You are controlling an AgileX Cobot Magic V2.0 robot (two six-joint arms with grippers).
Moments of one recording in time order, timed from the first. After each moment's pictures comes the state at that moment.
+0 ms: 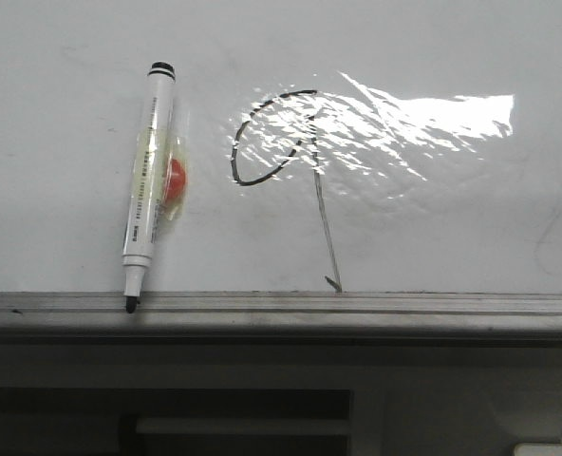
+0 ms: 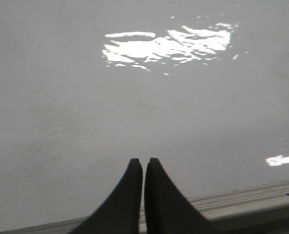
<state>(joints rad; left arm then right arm) -0.24 0.00 0.00 -0.05 0.19 0.07 0.78 0.00 -0.23 0.01 0.35 0.02</state>
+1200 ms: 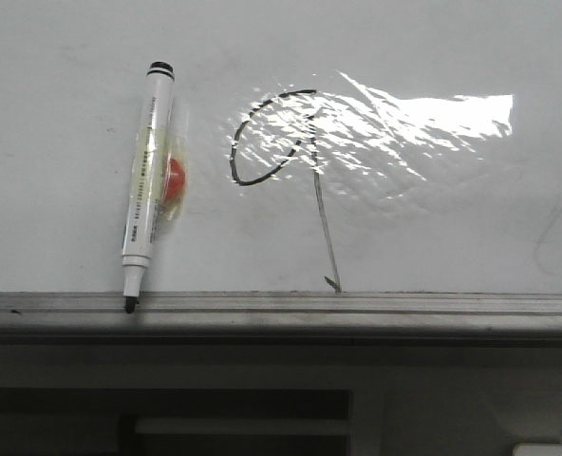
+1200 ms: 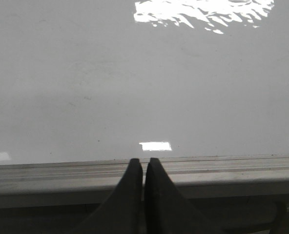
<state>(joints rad) -0.14 0.00 0.00 -0.04 0.34 0.01 0.78 0.00 -0.23 0.01 0.35 0.02</state>
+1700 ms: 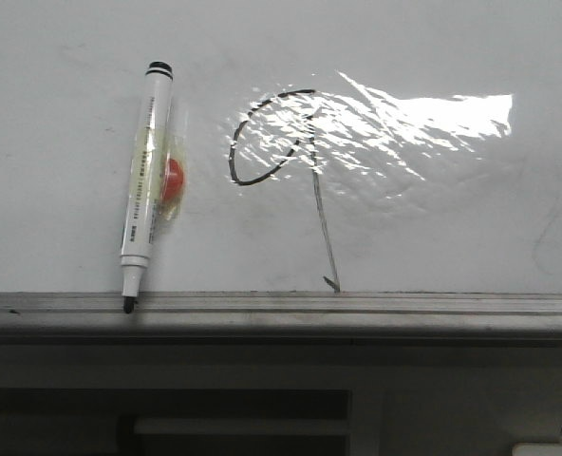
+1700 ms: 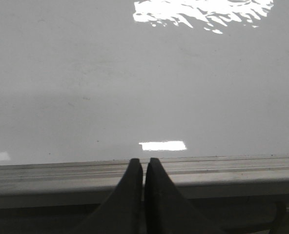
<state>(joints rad) -0.14 0.00 0.00 -0.04 0.34 0.01 0.70 0.00 -0.06 -0.06 -0.17 0.02</state>
